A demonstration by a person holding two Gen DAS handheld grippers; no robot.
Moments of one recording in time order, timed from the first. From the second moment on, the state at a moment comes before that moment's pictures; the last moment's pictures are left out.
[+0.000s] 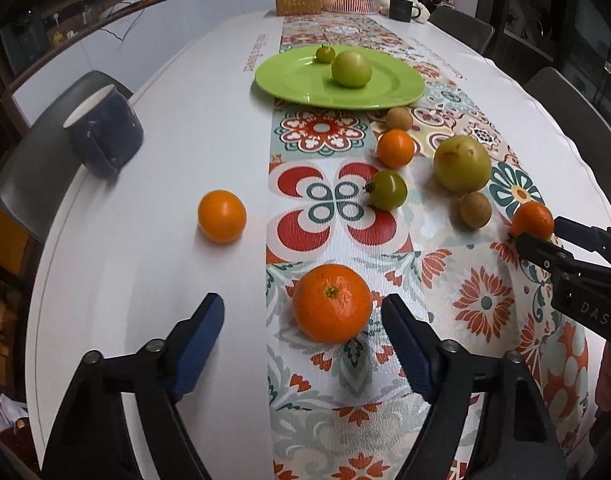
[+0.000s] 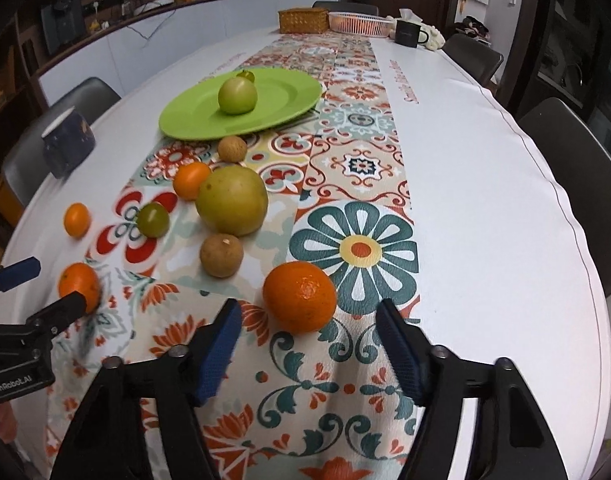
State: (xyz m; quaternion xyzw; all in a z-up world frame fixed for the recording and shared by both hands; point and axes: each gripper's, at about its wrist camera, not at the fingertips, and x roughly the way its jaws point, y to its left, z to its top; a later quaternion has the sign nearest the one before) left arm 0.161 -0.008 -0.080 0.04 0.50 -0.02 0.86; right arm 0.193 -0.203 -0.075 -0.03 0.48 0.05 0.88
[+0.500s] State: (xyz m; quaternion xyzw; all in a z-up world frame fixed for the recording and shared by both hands) left arm 0.168 -0.016 -0.088 0.02 0.51 -0.06 0.86; right arm 0.201 -0.200 -0.083 -0.03 0.48 0.07 0.88
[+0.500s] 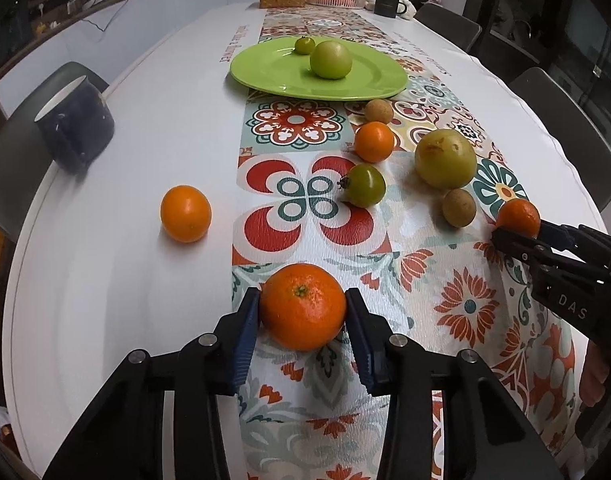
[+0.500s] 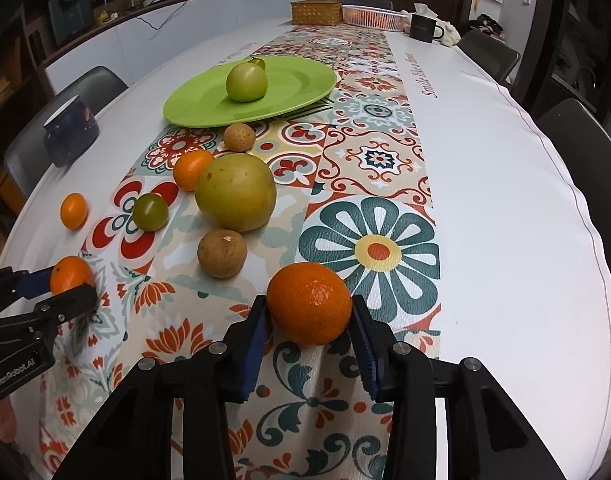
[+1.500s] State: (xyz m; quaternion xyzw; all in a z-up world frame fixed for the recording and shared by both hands) left arm 0.159 -0.021 -0.019 0.04 0.42 -0.08 0.90; right arm 0.180 -0.187 -0.017 -0.03 0.40 0.12 0.91
